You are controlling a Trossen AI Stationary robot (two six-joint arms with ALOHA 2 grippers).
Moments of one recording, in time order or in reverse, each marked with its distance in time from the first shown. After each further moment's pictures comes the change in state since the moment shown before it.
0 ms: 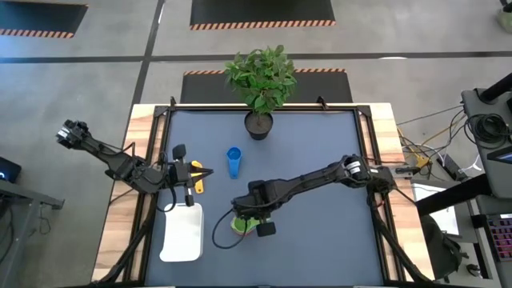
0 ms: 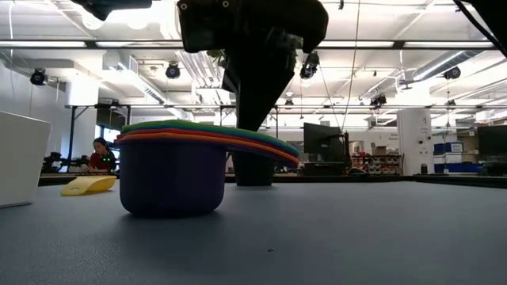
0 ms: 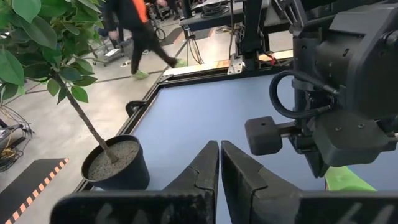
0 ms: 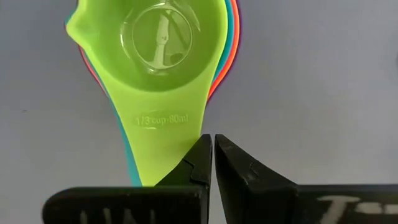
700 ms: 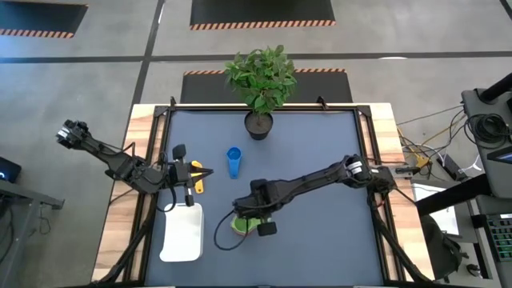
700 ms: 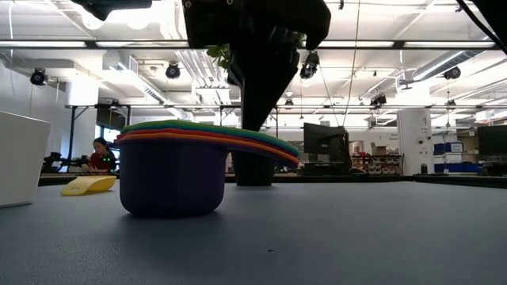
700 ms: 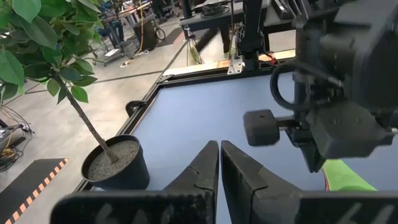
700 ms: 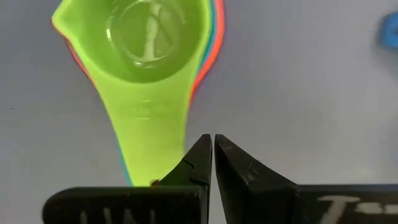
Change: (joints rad) left arm 0.000 0.000 0.000 0.000 0.000 0.000; right arm 0.008 -0.016 0.000 -0.028 0.053 0.028
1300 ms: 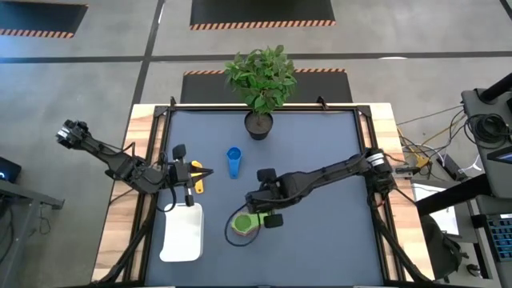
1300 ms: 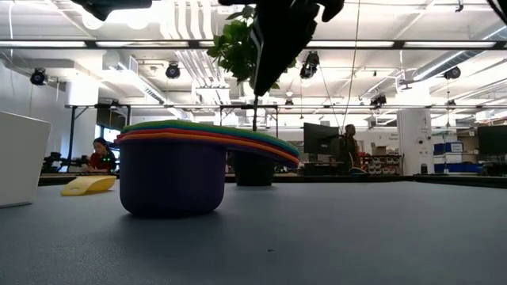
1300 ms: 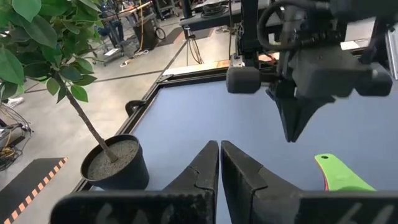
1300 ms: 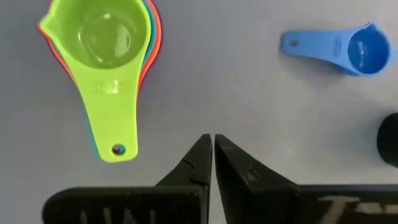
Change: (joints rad) left arm 0.000 0.000 0.000 0.000 0.000 -0.005; right arm 0.007 -0.210 -0.179 0.086 0.161 -0.016
